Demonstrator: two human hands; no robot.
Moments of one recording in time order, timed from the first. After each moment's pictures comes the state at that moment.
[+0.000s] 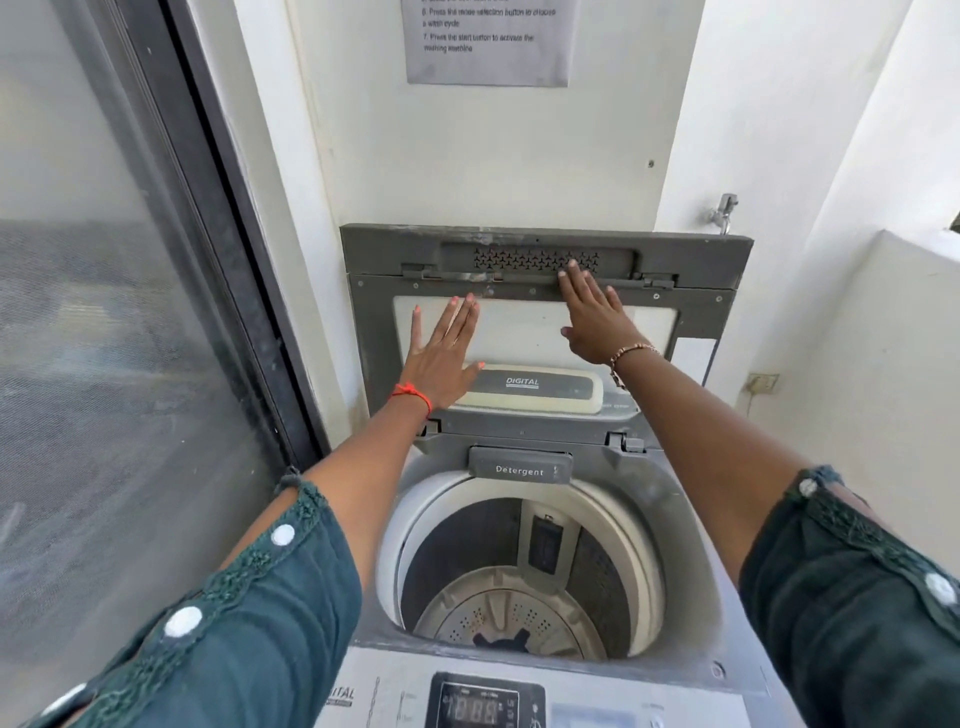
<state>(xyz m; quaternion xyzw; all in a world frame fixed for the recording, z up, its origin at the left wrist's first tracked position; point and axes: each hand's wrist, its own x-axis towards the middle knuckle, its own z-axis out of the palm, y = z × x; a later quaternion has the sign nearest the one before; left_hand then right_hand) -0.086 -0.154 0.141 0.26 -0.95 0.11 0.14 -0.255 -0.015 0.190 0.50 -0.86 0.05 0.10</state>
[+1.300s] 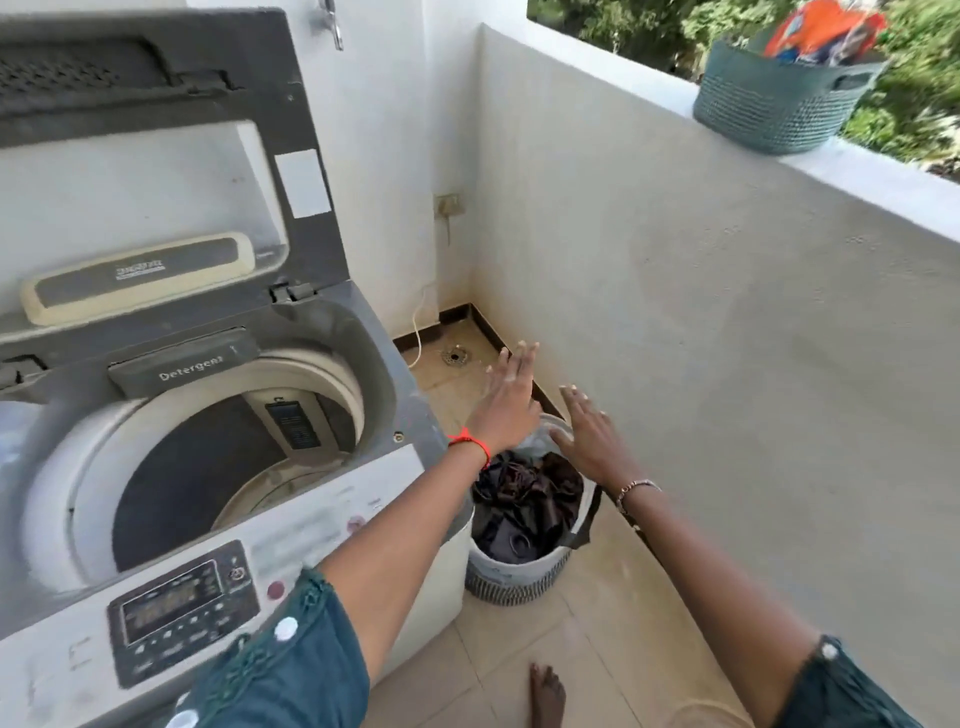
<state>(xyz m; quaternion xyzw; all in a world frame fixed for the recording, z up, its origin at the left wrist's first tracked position) -0.187 0.295 -0.006 -0.05 -0.95 -0.29 -0.02 -0.200 0.443 -0.049 0.16 -0.97 0.18 -0.09</state>
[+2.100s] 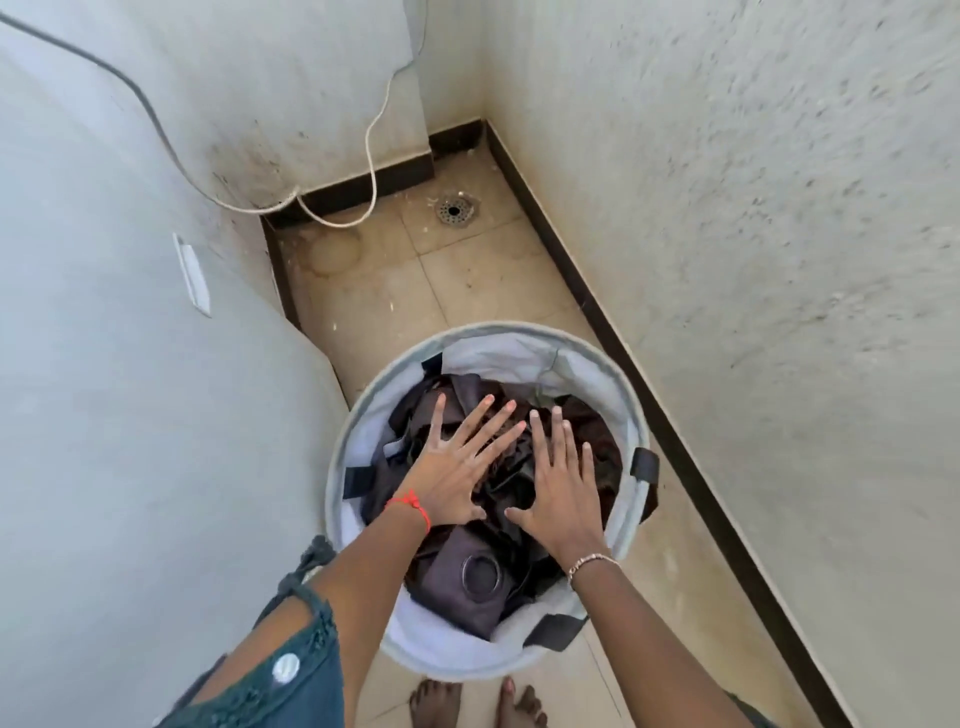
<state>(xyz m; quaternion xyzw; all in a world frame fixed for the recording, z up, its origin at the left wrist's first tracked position) -0.320 0.306 -0.476 -0.16 -0.97 0.07 -0.17 -0.334 0.470 -0.477 0.18 -0.96 0.11 -0.18</state>
